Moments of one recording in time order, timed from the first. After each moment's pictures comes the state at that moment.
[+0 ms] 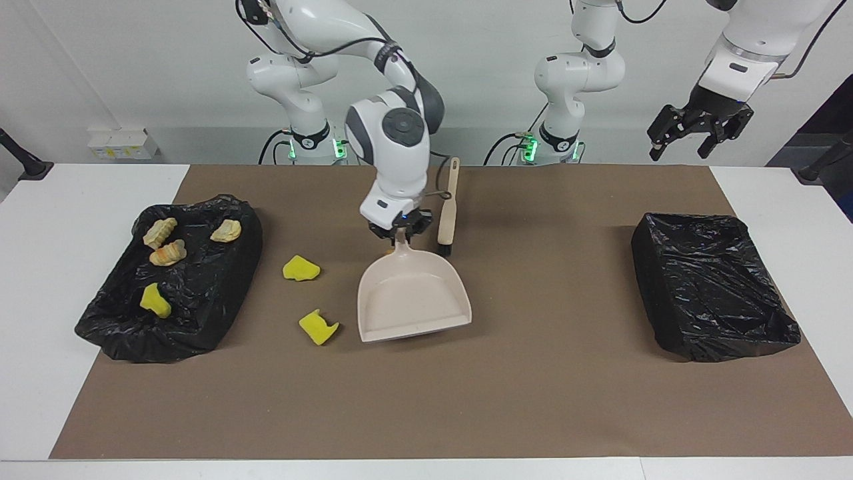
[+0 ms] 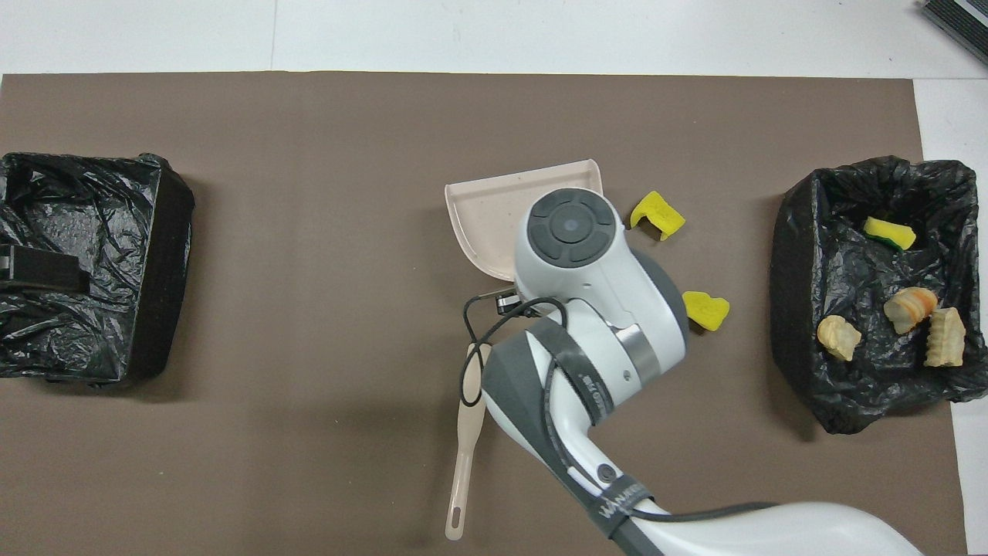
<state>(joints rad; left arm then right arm) 0.03 -0.12 -0.07 -1.61 -0.02 1.52 -0.06 0.46 0.35 0.11 -1.66 -0.04 1.91 0.45</state>
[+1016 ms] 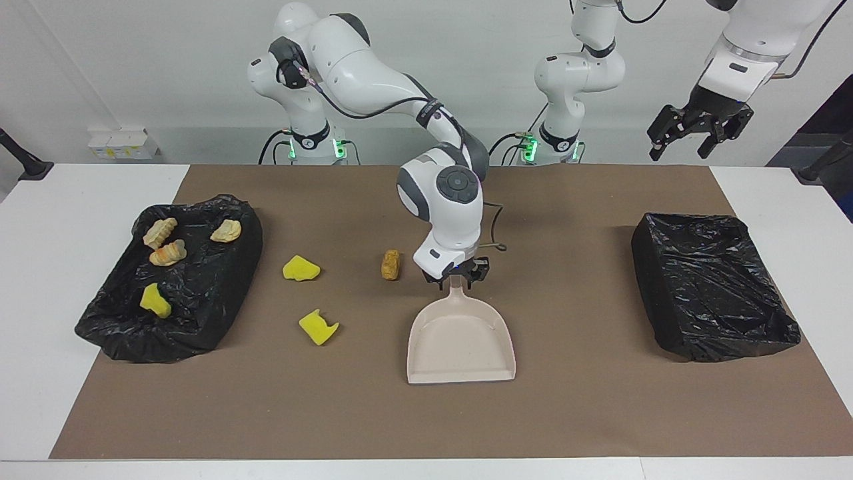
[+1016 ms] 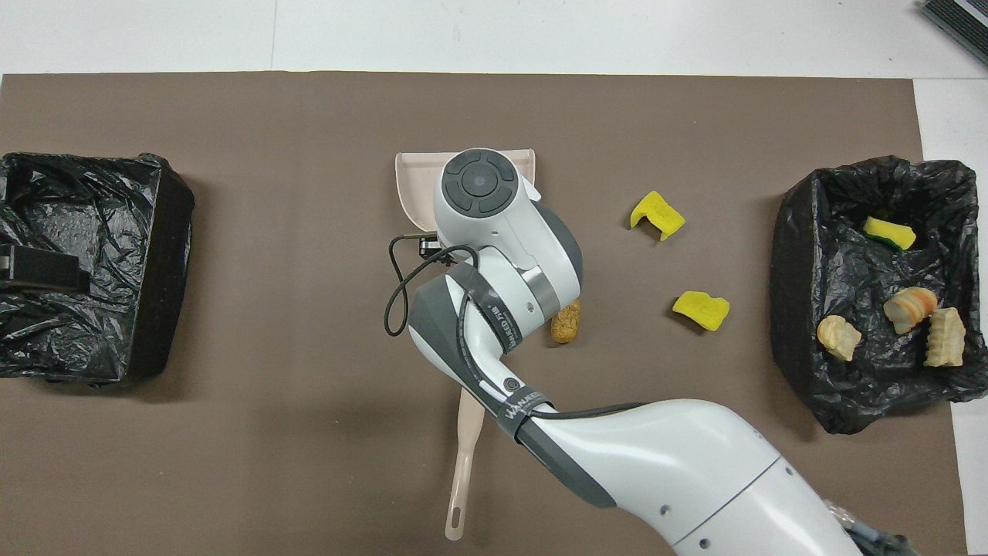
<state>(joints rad) 0.03 -0.12 -0.07 -1.61 -0.02 1.52 -0.06 0.51 0.68 0.09 -1.26 -0.01 1.97 0.61</state>
